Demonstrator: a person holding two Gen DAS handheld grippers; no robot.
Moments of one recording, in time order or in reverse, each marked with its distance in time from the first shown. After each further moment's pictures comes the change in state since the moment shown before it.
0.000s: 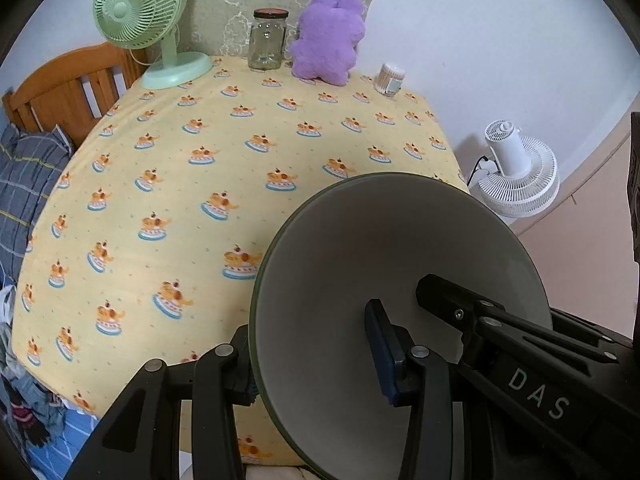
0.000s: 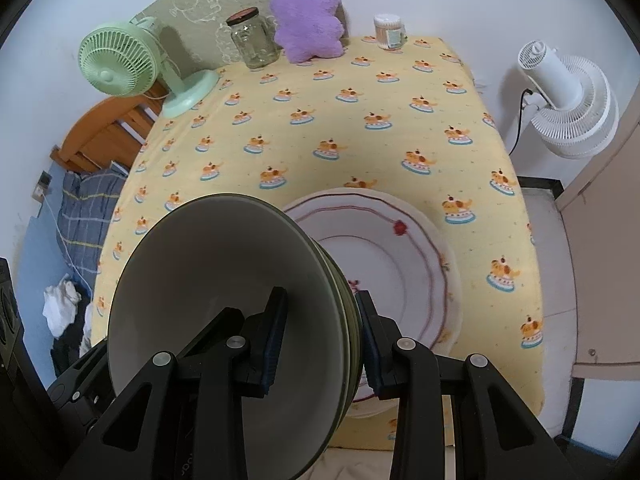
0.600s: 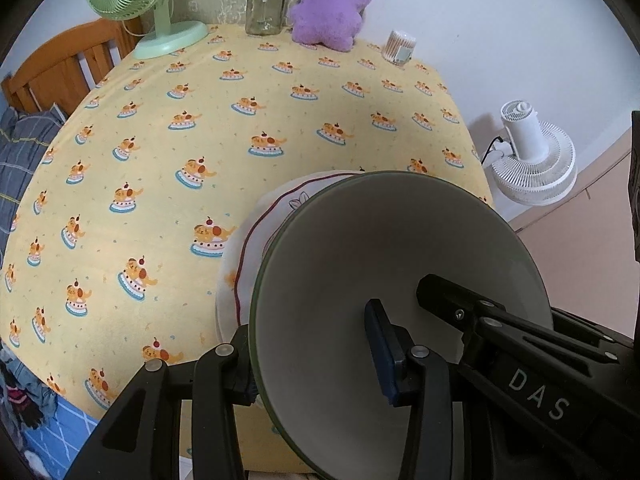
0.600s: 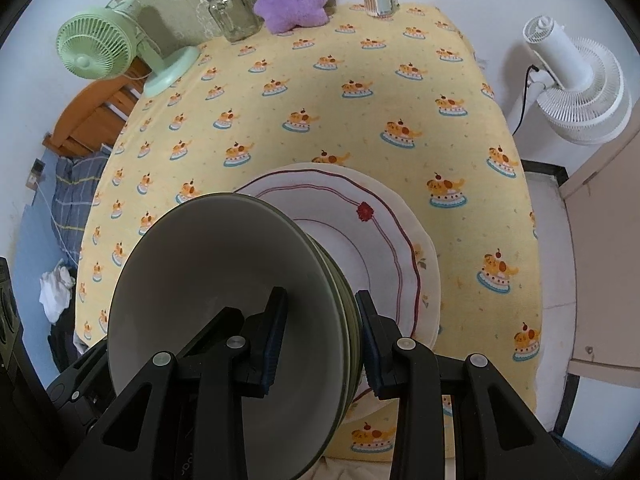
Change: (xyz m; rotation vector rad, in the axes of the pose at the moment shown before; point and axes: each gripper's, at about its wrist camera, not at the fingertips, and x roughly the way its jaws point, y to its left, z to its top) left arm 0.043 -0.016 -0.004 -0.032 0.090 0.028; right arm 0.038 -0.035 0.007 0.005 0.098 0.007
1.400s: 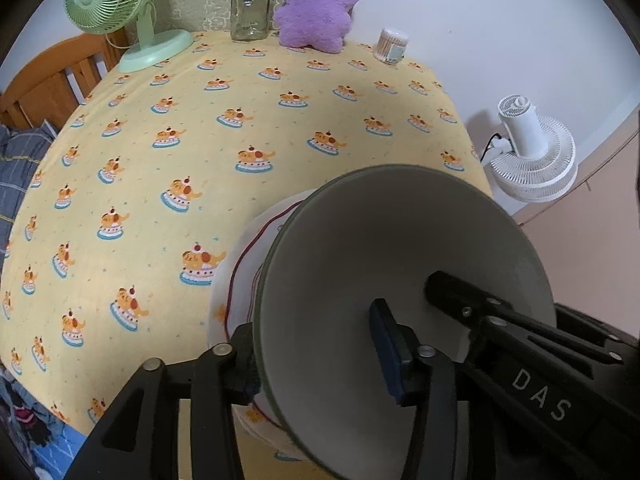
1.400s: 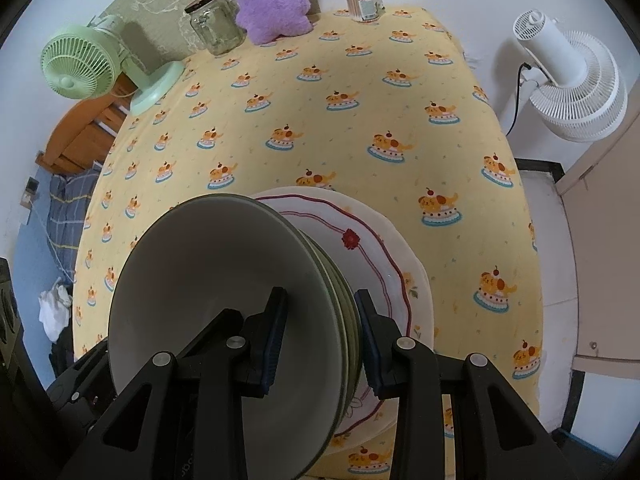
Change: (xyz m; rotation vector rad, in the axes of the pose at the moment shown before) left arm 0.012 -0.005 0.014 0.042 -0.013 0.011; right arm 0.002 -0.007 0.011 0.018 -0.059 -0.046
